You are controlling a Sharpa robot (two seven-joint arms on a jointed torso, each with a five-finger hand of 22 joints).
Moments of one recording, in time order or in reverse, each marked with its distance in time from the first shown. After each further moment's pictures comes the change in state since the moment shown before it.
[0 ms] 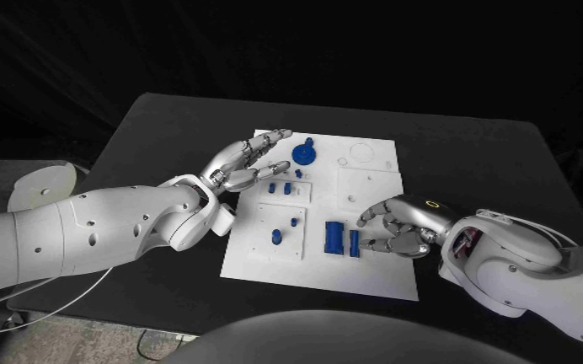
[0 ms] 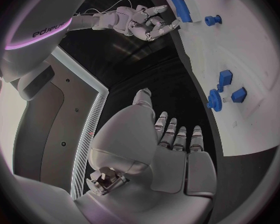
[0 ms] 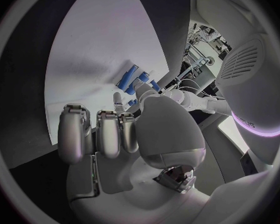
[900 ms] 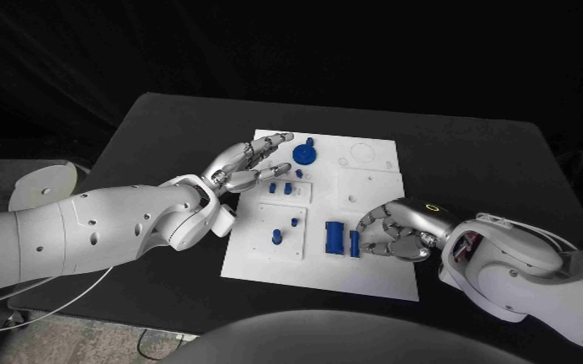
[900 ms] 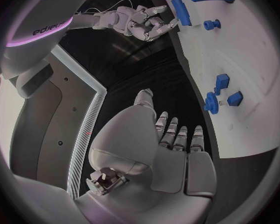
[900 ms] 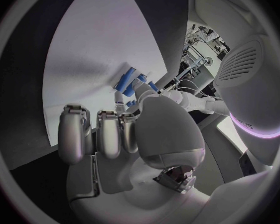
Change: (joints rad) left arm -0.001 0.002 0.000 -0.005 0.002 0.029 -0.025; left_hand 0.025 0.009 0.006 0.000 0.020 0.004 0.011 -0.004 0.000 0.007 0.022 0.014 0.001 0.010 0.026 0.000 0.000 0.000 0.000 0.029 0.000 0.003; right arm -0.012 -0.002 0.001 0.006 -0.007 -0.003 0.007; right_hand 0.014 0.004 -0.012 0.007 0.000 0.041 -0.016 0.000 -0.016 0.000 -0.014 0.000 0.000 0.000 -0.008 0.000 0.001 0.000 -0.004 -0.004 0.007 0.001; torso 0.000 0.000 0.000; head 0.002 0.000
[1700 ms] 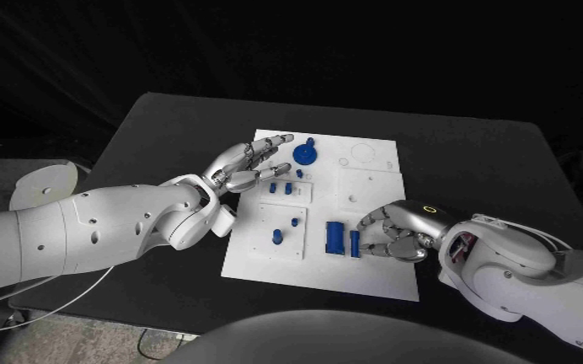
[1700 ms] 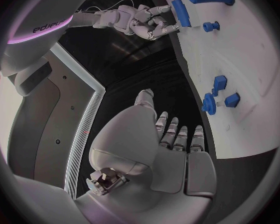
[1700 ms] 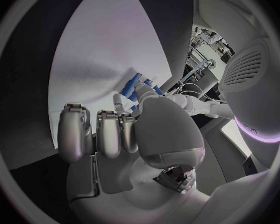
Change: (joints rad) left arm 0.000 0.001 0.000 -0.005 0.014 0.017 -0.015; left_hand 0.012 0.004 0.008 -0.003 0.008 0.000 0.000 0.000 0.000 0.000 0.007 0.007 0.000 0.004 0.011 0.000 0.001 0.000 0.003 0.011 0.000 0.001; right arm -0.006 0.018 0.000 -0.013 -0.032 0.025 -0.058; right_hand -0.013 0.013 -0.032 0.032 -0.005 -0.052 0.026 -0.067 -0.062 0.000 0.007 0.000 0.000 0.000 0.000 -0.006 0.000 0.000 0.000 0.000 -0.027 0.000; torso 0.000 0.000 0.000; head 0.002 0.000
